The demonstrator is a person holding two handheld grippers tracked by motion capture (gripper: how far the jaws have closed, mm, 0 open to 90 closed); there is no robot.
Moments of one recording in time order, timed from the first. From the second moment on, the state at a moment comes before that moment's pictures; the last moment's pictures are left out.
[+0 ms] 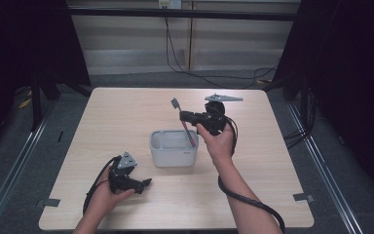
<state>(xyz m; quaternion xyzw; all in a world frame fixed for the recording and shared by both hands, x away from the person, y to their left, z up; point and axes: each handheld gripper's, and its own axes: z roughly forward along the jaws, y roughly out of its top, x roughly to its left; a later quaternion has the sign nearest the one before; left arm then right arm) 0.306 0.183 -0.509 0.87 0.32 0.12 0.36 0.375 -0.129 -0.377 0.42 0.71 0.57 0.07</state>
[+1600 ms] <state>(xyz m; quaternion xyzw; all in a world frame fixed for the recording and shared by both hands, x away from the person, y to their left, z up) 0.305 0.183 -0.510 0.87 0.32 0.12 0.37 0.351 -0.160 -0.397 0.42 0.71 0.56 0.07</state>
